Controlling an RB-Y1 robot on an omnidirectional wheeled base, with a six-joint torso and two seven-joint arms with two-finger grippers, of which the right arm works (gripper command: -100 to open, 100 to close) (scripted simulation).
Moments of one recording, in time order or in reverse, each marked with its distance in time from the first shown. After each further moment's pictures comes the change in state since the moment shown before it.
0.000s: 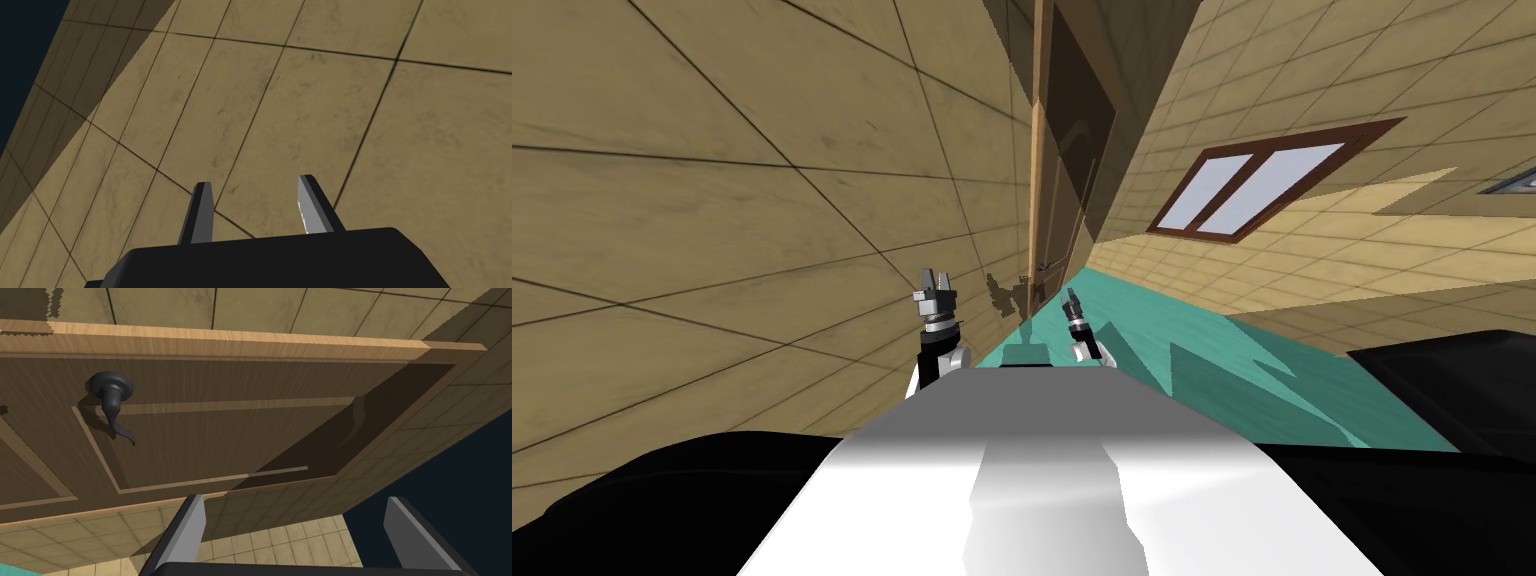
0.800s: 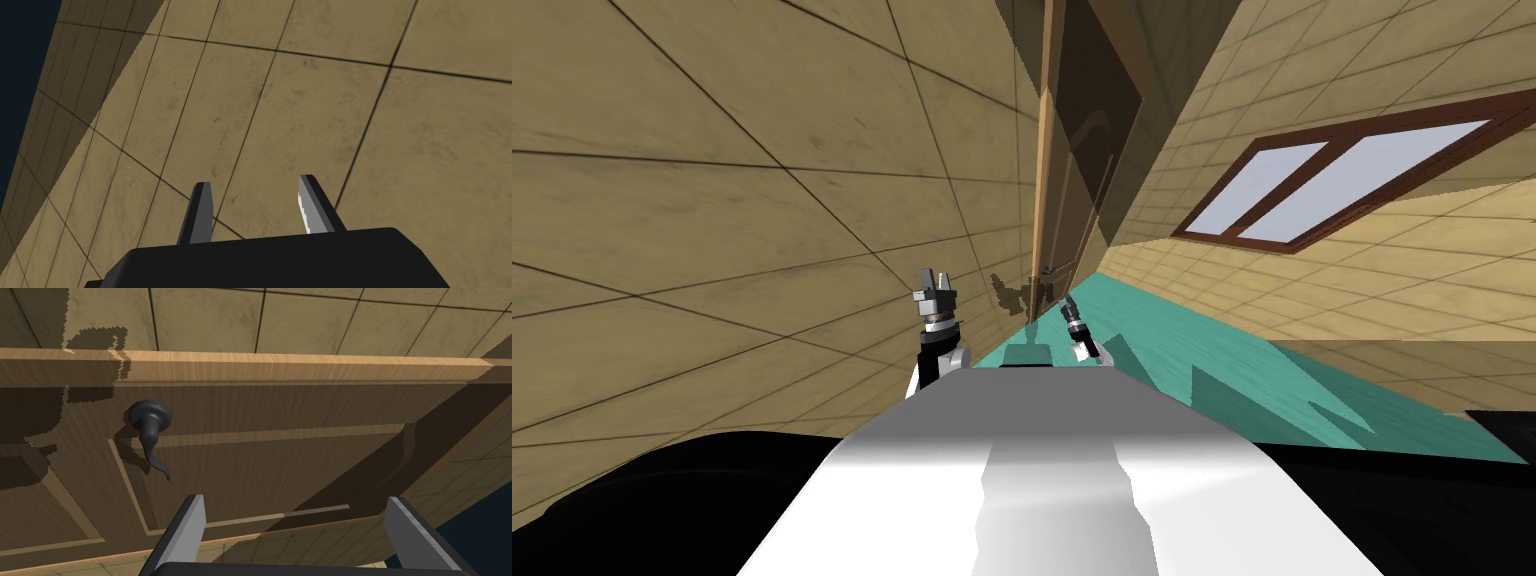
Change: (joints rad) arm -0.072 -0.048 0.038 0.172 -0.009 -0.043 -0.052
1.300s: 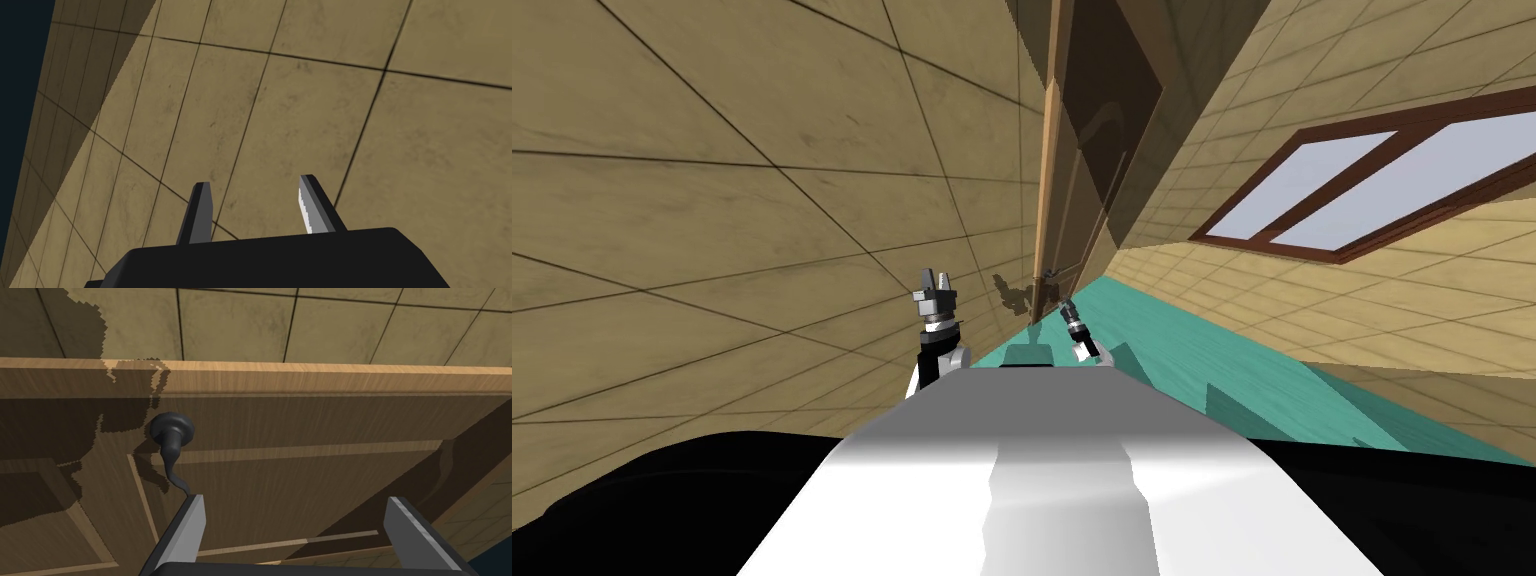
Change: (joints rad) arm -0.045 -0.030 0.024 0.109 -0.005 -0.029 -0.032
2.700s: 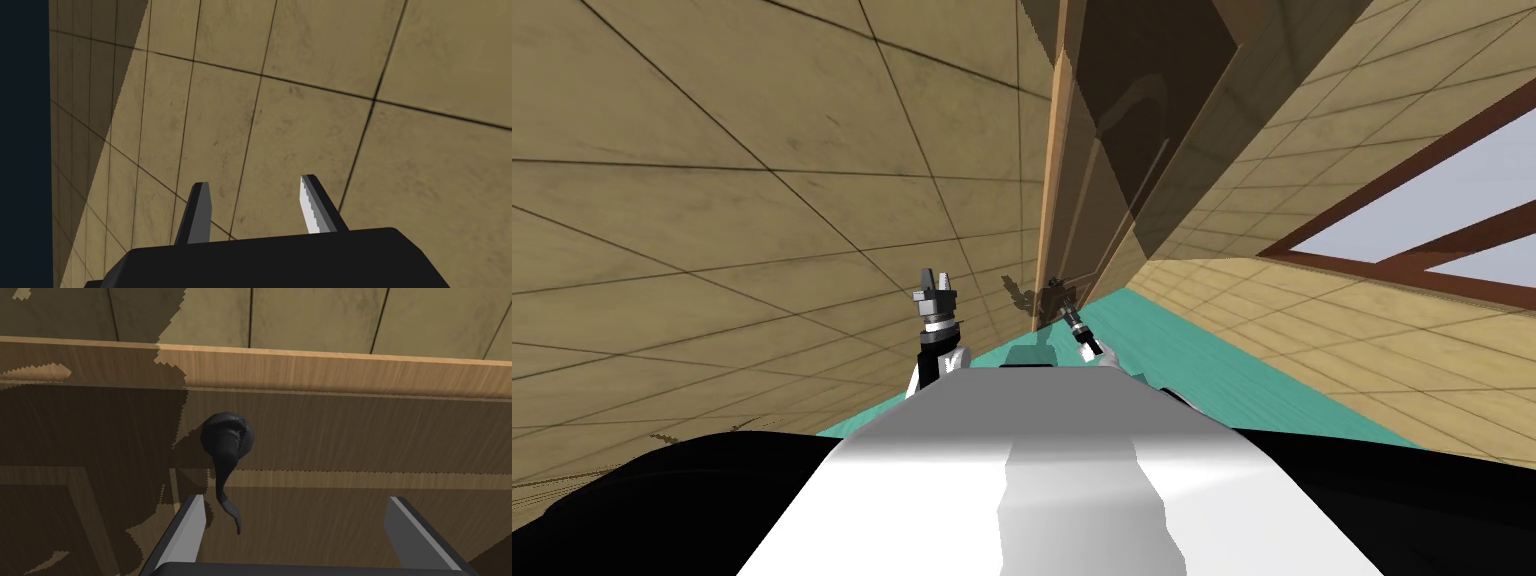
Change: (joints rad) arm -0.130 -0.082 0.069 0.318 -0.015 -0.087 -0.090
